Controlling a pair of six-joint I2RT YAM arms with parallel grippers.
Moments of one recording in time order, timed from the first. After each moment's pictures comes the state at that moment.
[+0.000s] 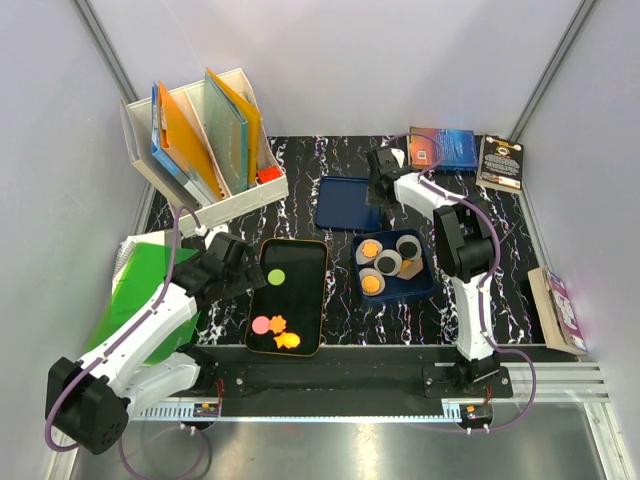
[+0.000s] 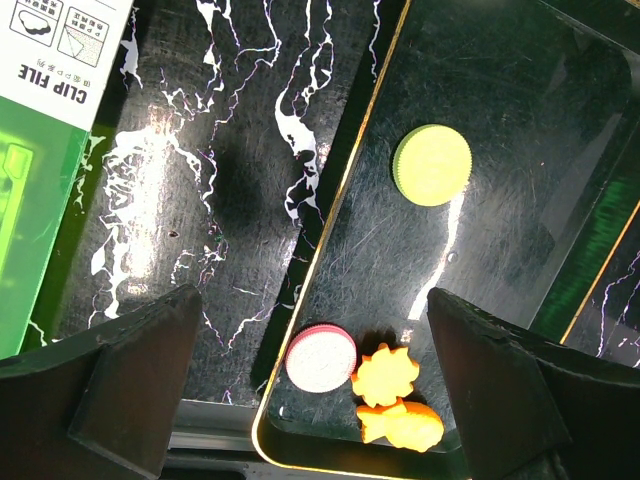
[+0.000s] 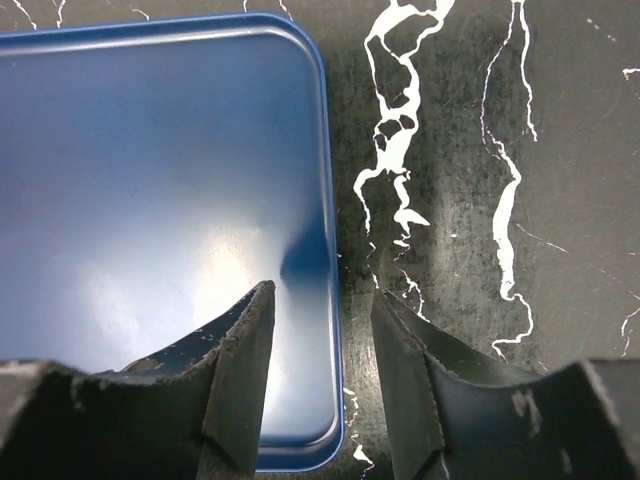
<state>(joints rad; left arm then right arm) -0.48 0.97 0.70 -0.76 -0.24 -0.74 0.38 2.20 1.69 -0.45 0.26 0.47</state>
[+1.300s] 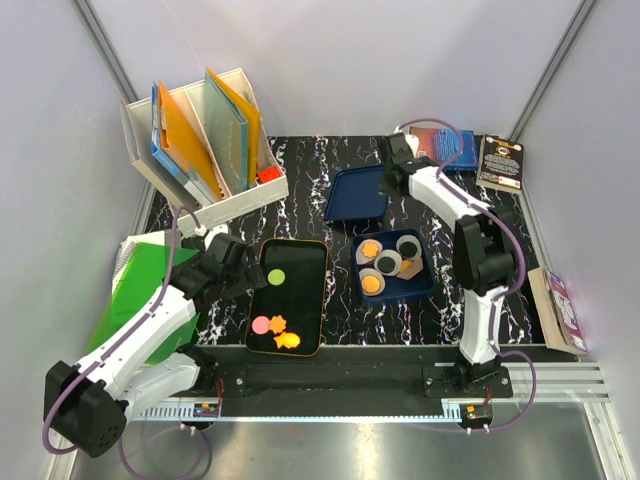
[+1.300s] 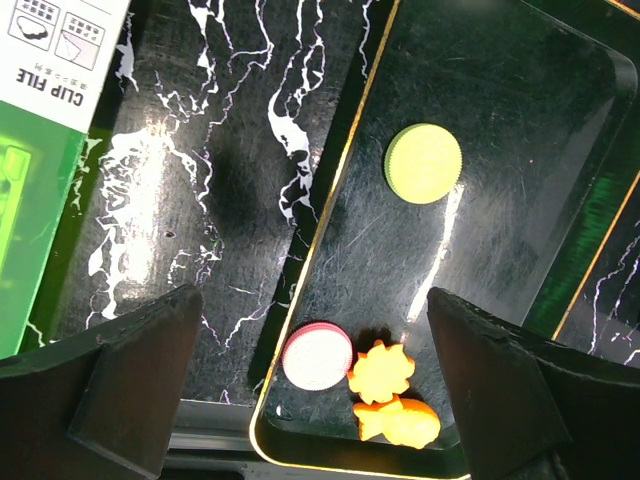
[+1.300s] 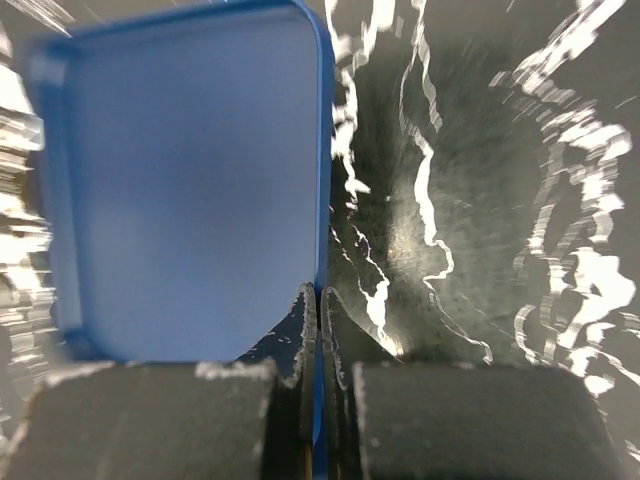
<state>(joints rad) -0.50 0.95 0.70 -0.76 -0.25 -0.74 0.37 2.05 1.66 -0.53 0.28 0.49</state>
